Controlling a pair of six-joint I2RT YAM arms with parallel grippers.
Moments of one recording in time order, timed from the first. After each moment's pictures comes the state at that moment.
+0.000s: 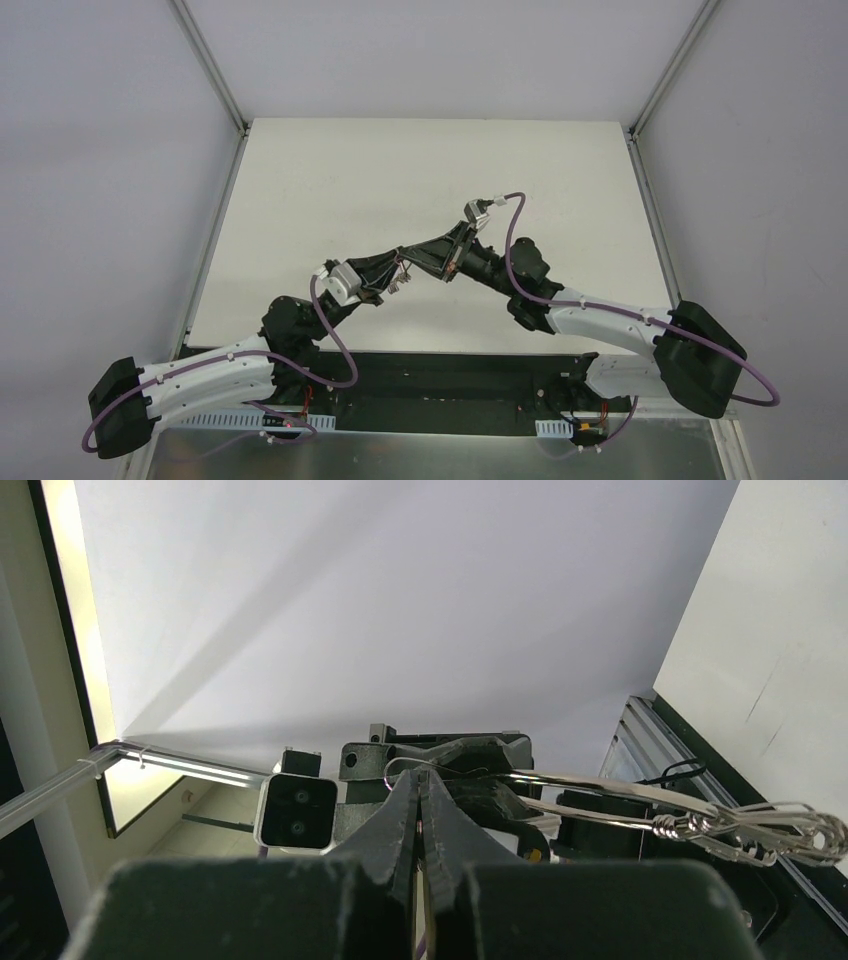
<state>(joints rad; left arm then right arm) -1.03 0.65 0.21 0.87 -0.13 0.20 0.95 1.24 0.57 0.88 -0.22 1.52</state>
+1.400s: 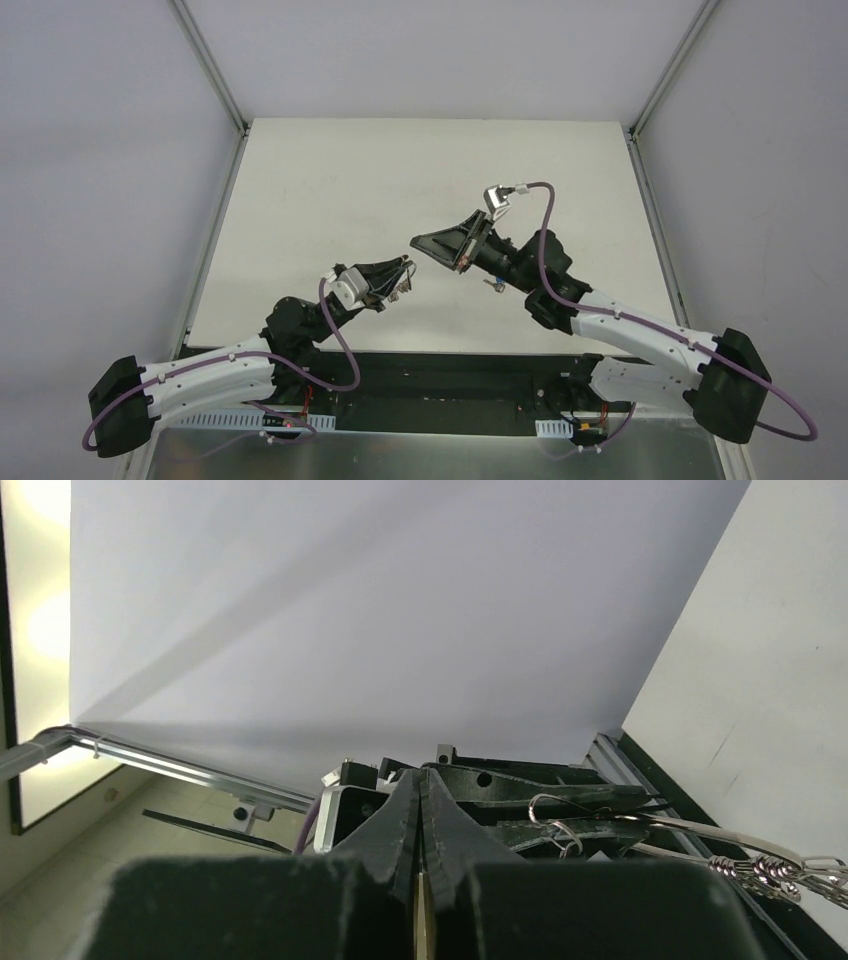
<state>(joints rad) -1.04 0.65 0.19 0.85 -0.11 0.20 0.94 1.09 0.67 0.63 -0.18 1.37</state>
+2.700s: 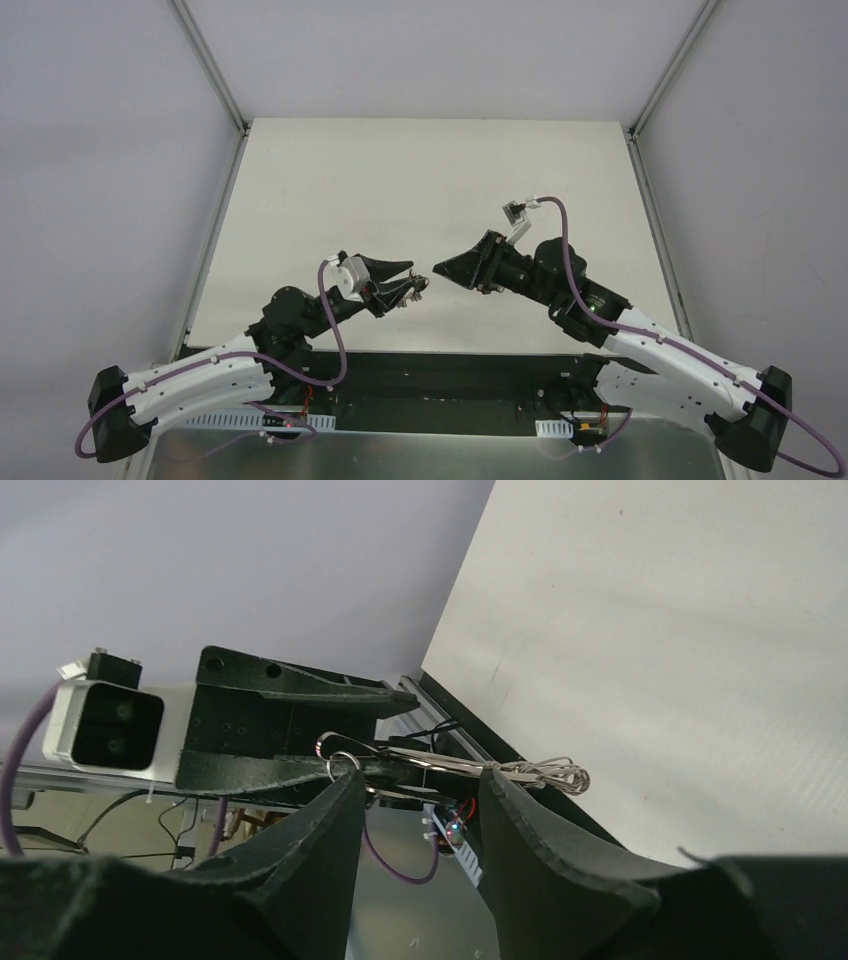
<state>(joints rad) -1.04 0.58 0.32 0.52 0.00 0.03 0.94 0.85 0.69 0.03 -0.13 1.03</state>
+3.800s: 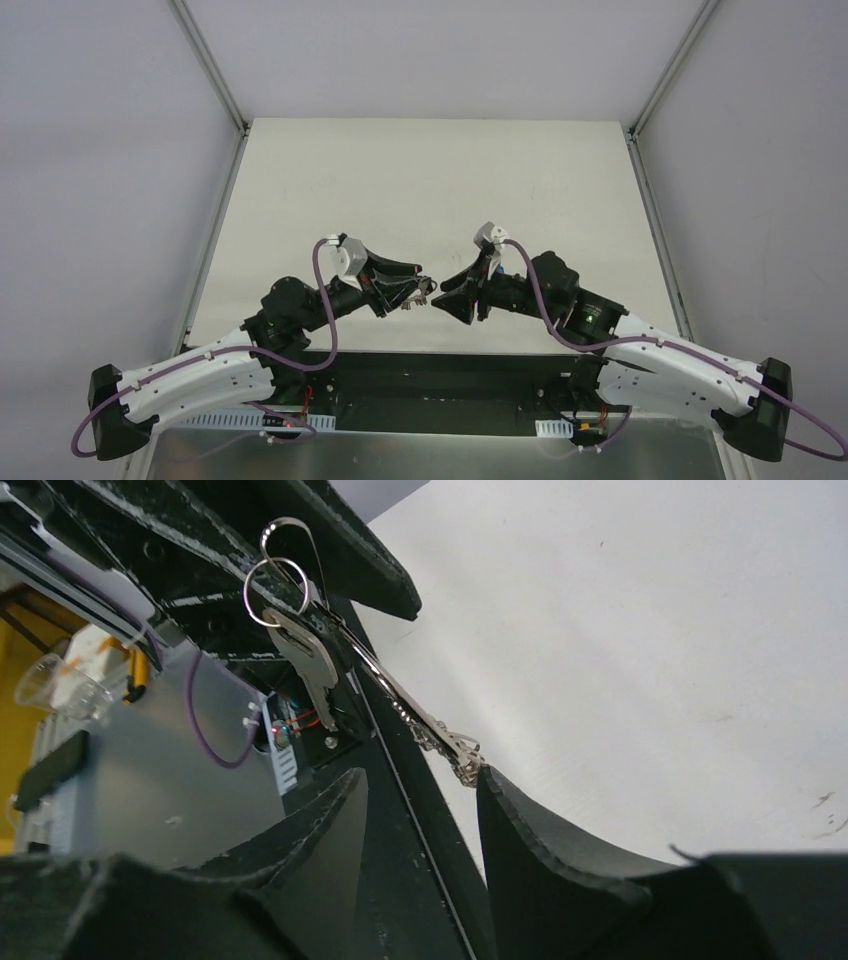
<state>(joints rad) -1.04 0.61 0.44 0.41 0.04 -0.22 1.05 0.81 0.65 -0.01 -0.20 0.39</state>
